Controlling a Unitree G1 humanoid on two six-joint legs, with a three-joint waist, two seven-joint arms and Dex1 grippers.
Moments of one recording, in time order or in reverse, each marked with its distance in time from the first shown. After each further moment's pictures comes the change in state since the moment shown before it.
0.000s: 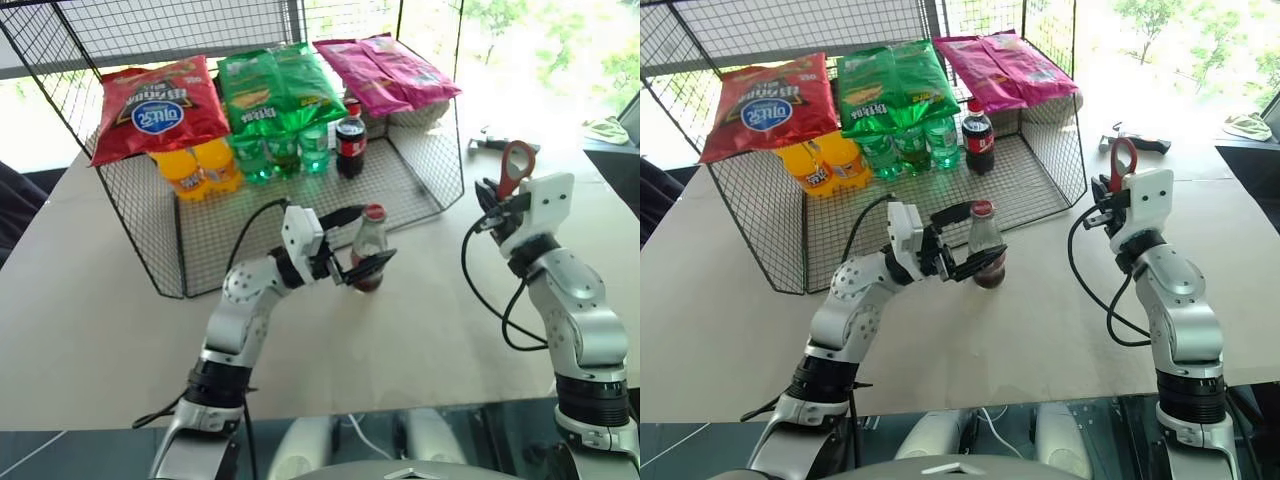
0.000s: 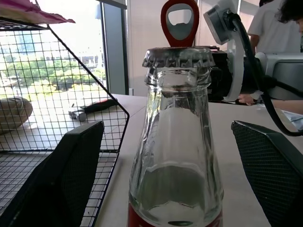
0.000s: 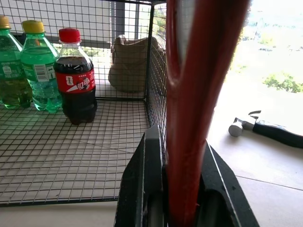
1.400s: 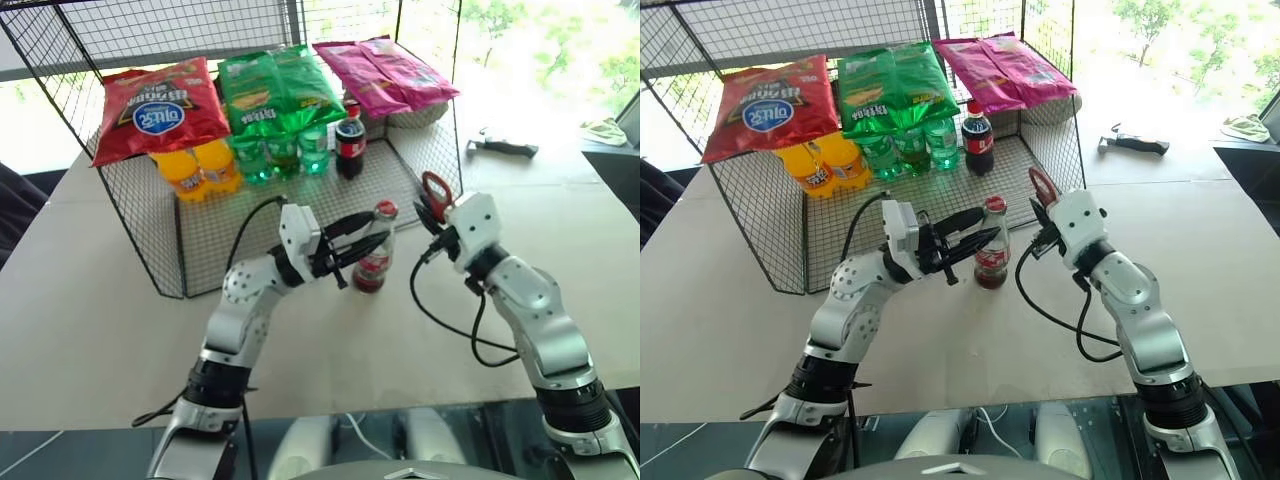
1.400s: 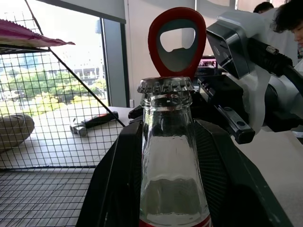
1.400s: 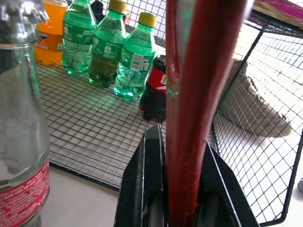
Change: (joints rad) left arm 0.002 0.027 -0.022 -0.036 -0.028 -0.025 0.035; right arm 0.007 -0.021 0.281 -0.040 -0.200 -0.114 0.104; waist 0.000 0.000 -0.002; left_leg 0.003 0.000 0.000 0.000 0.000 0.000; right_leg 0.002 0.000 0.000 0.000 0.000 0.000
